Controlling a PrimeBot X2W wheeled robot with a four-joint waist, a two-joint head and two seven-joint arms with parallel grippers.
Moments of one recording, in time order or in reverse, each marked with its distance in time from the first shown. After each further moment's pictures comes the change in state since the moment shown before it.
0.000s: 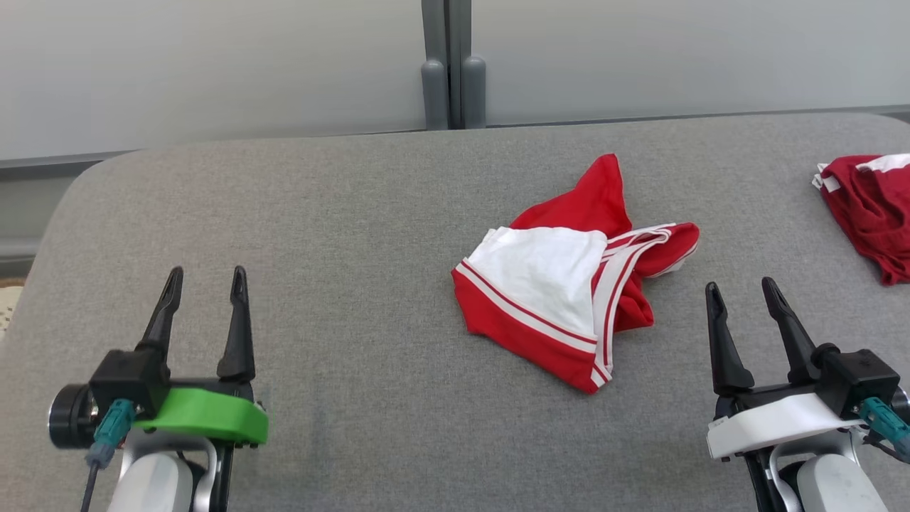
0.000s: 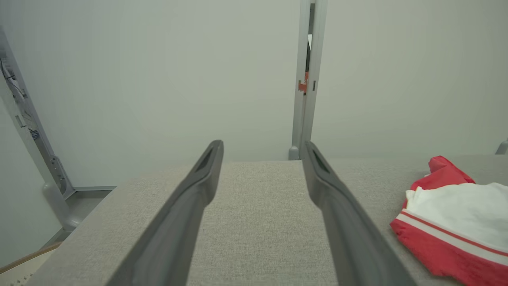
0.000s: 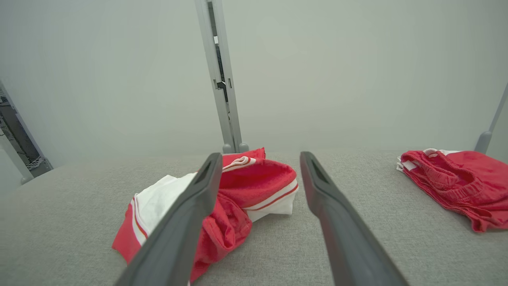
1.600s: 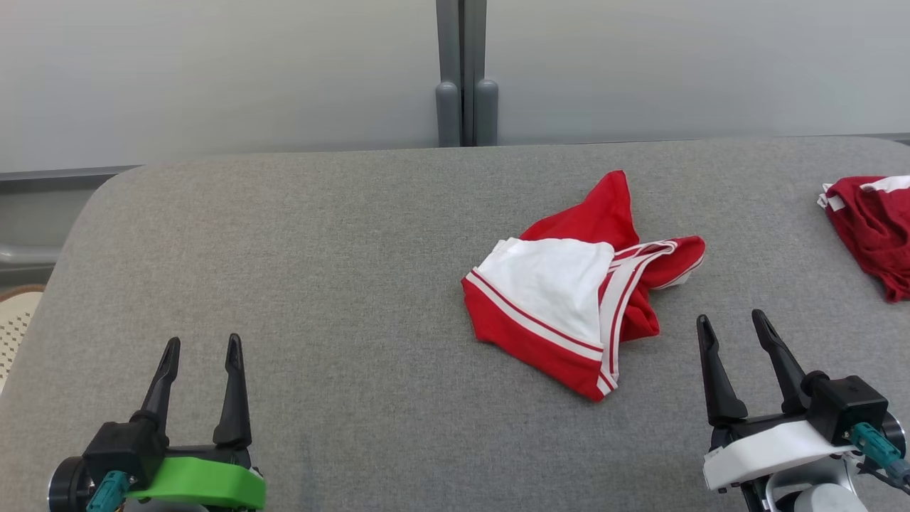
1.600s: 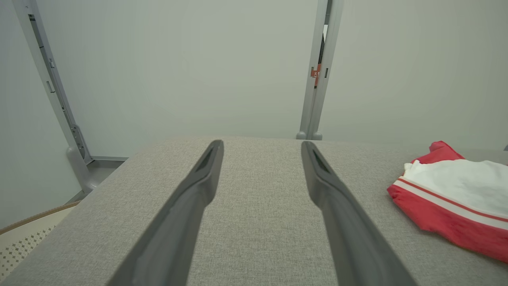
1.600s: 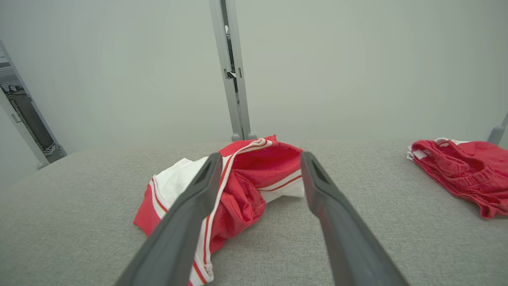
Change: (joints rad) left arm 0.195 -0.082 0.135 -0.073 0.066 -0.085 0.000; right arm 0.073 -0.003 0.025 -0.023 0.004 0.000 0.024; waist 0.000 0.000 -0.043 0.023
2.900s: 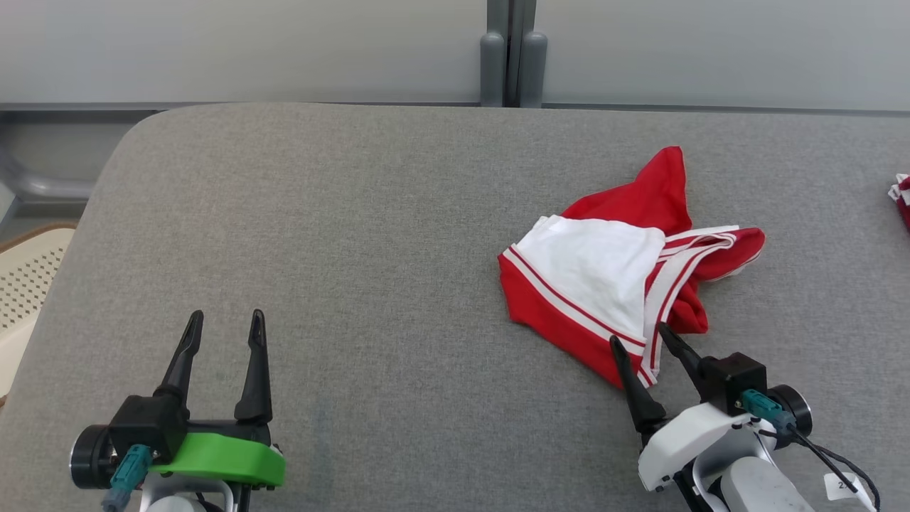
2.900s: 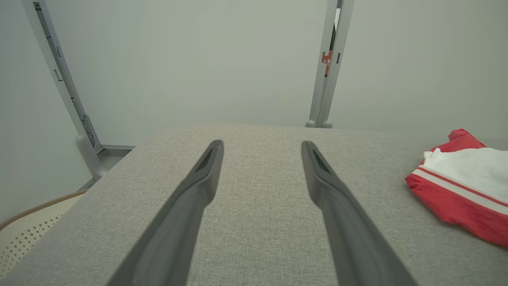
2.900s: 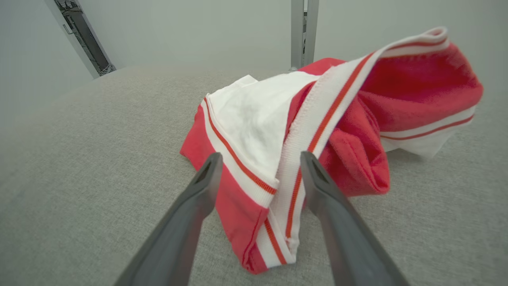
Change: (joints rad) left arm -0.059 -0.038 -0.009 0.022 0.051 -0.028 0.000; right arm -0.171 -0.022 0.204 0.293 -0.005 0.000 0.016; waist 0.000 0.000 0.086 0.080
